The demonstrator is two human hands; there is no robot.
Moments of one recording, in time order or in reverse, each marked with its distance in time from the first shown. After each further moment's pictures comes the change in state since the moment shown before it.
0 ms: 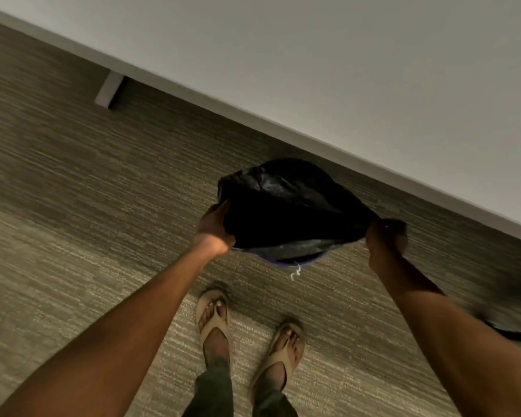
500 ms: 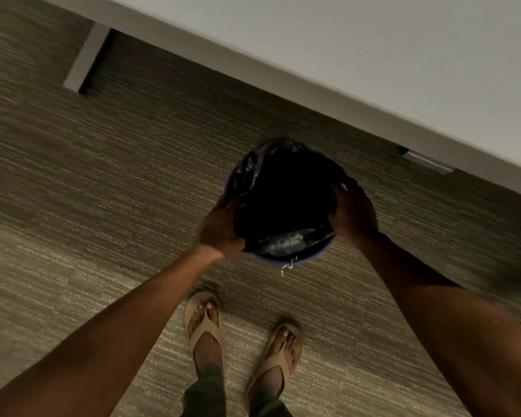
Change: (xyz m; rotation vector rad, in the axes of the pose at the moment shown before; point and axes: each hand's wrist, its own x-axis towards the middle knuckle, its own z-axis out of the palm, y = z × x) left_hand 0.016 -0.001 0.042 0.005 0.085 0.436; right_hand 0.009 -0.005 0.047 -0.781 -0.311 -0.998
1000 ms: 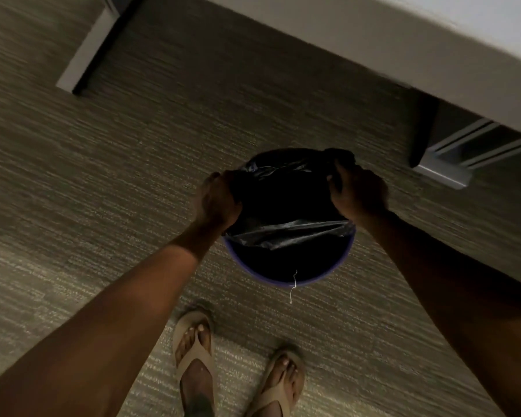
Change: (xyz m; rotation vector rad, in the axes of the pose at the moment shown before) left_hand 0.086 -0.032 0.011 0.117 0.223 -0.305; right_hand 0.083 0.011 0.021 -0.203 0.154 -0.025
